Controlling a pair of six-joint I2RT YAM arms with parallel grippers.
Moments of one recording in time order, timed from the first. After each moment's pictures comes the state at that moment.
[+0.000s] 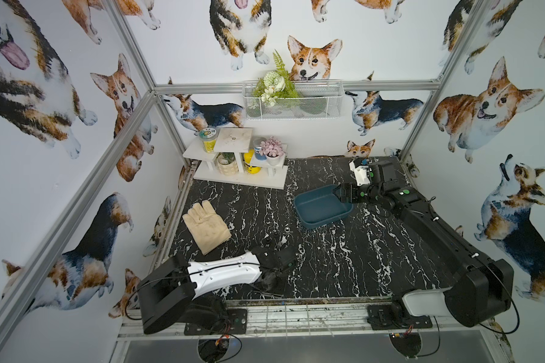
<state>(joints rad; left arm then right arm) -1.03 1.38 0.70 -0.85 0.12 -0.87 0.27 1.34 1.21 -0.57 -0.25 0.25</state>
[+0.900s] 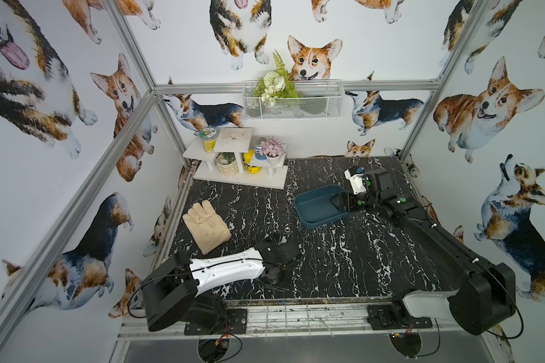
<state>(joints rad) -0.99 1.40 0.79 -0.80 0.11 -0.78 0.33 1.27 1.04 -0.47 -0.29 0.21</state>
